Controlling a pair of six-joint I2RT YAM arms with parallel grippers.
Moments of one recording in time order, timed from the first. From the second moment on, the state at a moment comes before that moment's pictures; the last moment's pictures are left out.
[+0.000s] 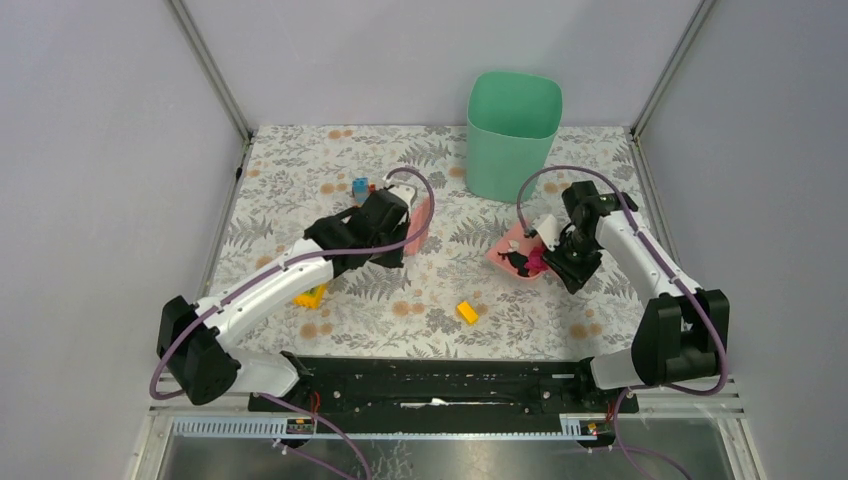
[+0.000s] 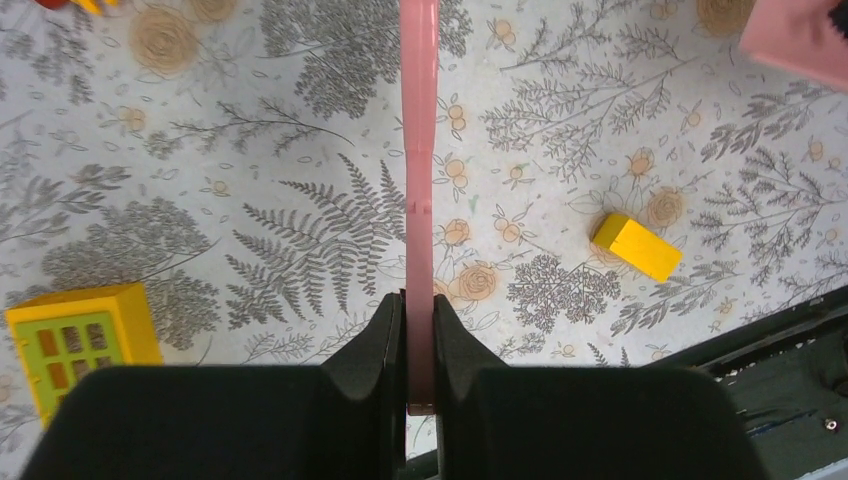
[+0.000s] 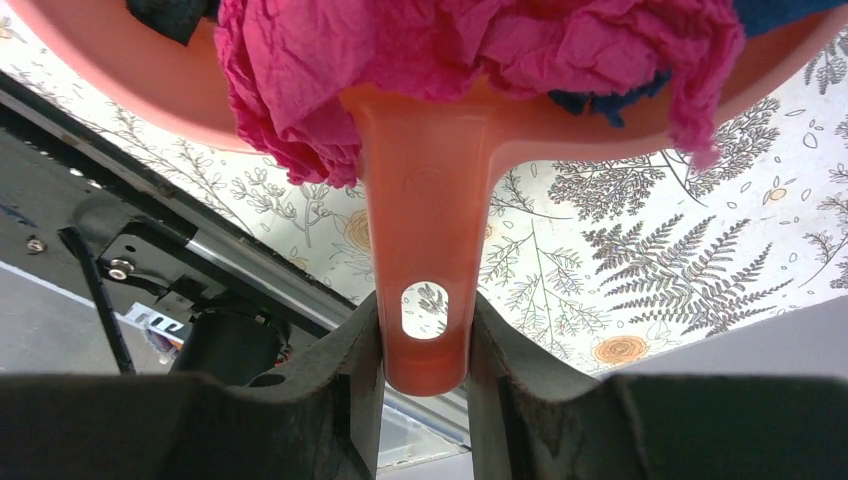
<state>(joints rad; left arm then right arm) -0.78 1.35 1.21 -0.77 -0.17 -0.37 0.15 1.43 1.07 -1.20 -0.08 -0.71</state>
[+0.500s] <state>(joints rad) -0.71 1.29 1.00 -0.47 0.00 -0.35 0.15 1.41 1.31 -1.33 -0.11 -0.67</state>
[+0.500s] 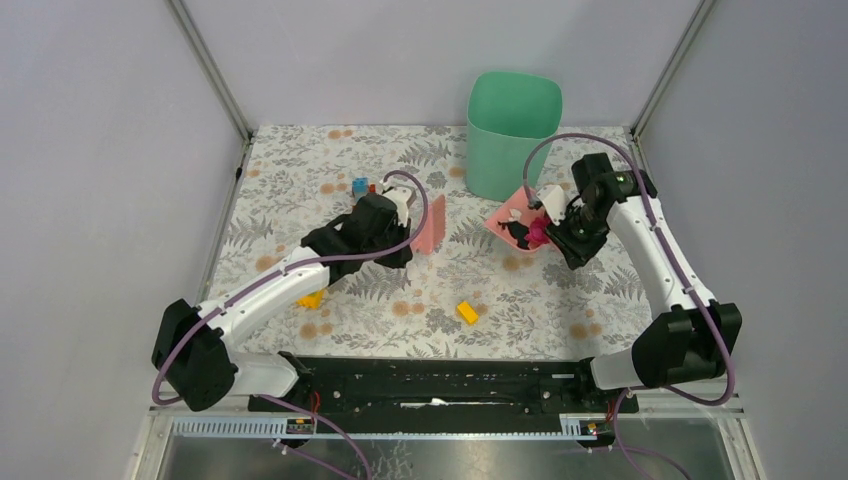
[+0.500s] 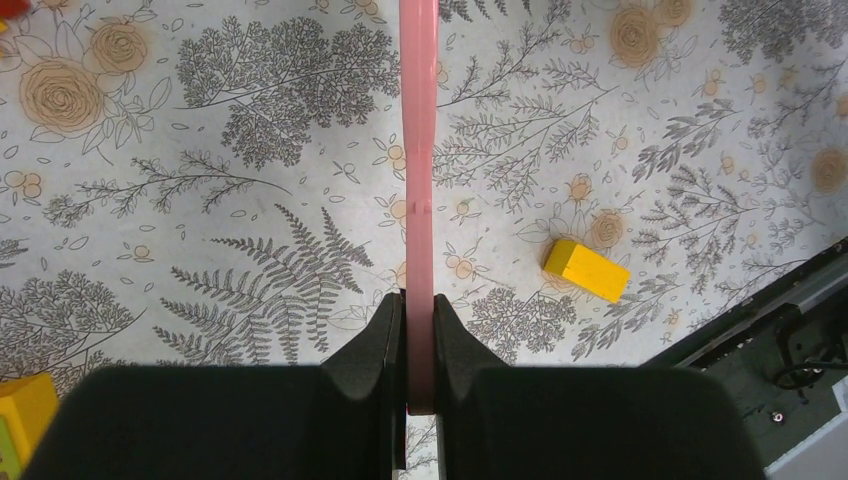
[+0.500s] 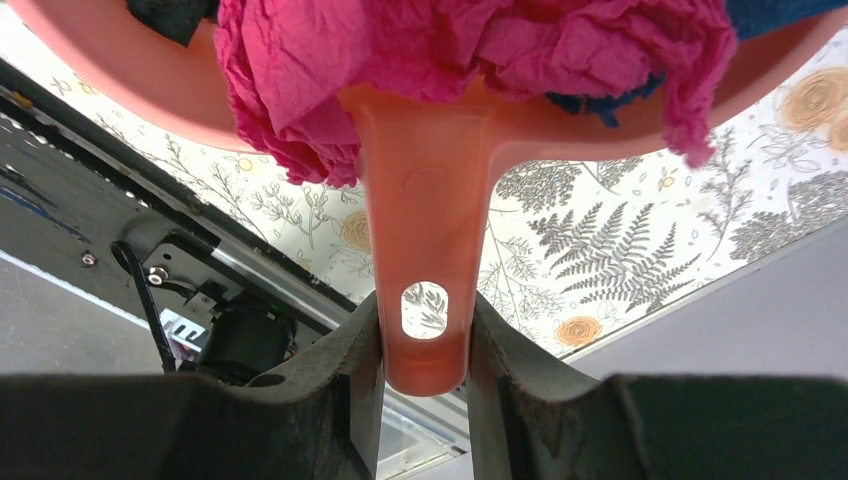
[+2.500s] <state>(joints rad) -0.70 1.29 0.96 -0.42 0.26 -0.39 0.22 2.00 2.36 -1.03 0.63 -1.04</state>
